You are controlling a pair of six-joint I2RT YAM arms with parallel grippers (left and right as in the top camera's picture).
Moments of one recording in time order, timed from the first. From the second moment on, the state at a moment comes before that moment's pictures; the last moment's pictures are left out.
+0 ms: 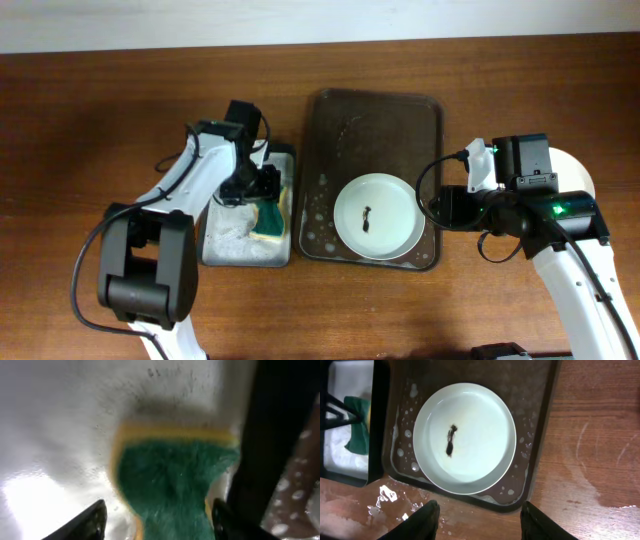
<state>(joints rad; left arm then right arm) -0.25 1.96 1.37 -0.95 0.15 -0.18 0.08 1.19 1.12 -1.06 -0.26 0.15</state>
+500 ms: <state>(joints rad) -0.28 1.94 1.25 -0.87 0.16 -0.18 0.08 1.20 1.11 -1.06 -0.26 0.15</state>
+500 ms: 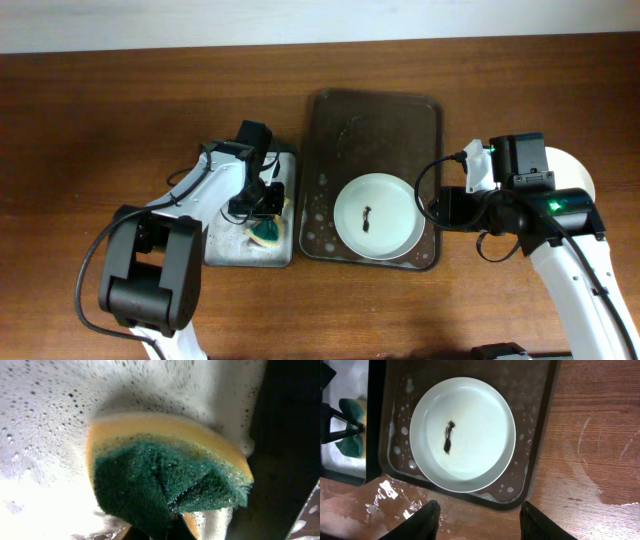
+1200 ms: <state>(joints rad) -0.28 1.94 1.37 -1.00 0.12 -0.18 0.08 1.20 1.11 -1.06 -0.26 0.15</state>
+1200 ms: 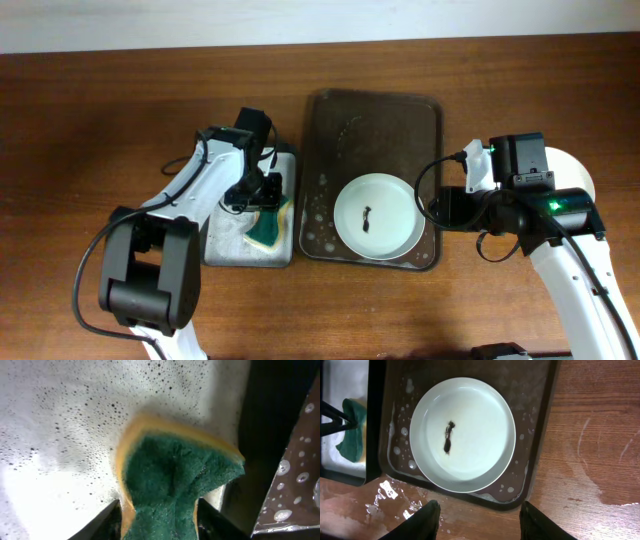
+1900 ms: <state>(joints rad) -0.35 1.94 1.37 -1.07 0.09 -0.18 0.08 1.20 1.11 -1.06 -0.26 0.15</state>
